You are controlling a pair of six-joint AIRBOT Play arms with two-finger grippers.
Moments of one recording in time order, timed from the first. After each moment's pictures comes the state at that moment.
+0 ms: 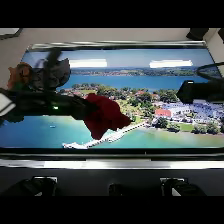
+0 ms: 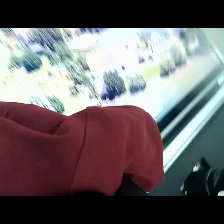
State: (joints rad) left arm -0.52 -1.06 1.35 0.97 -1.15 -1.47; right arm 0.09 -0.99 1.63 -1.54 1.63 1.64
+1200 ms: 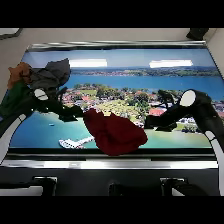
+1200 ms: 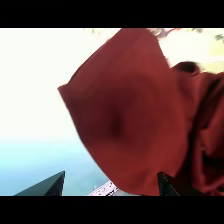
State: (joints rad) left arm -0.08 -1.54 1.13 0.93 -1.18 -1.45; right arm 0.09 -1.19 1.05 -1.20 1.44 1.58
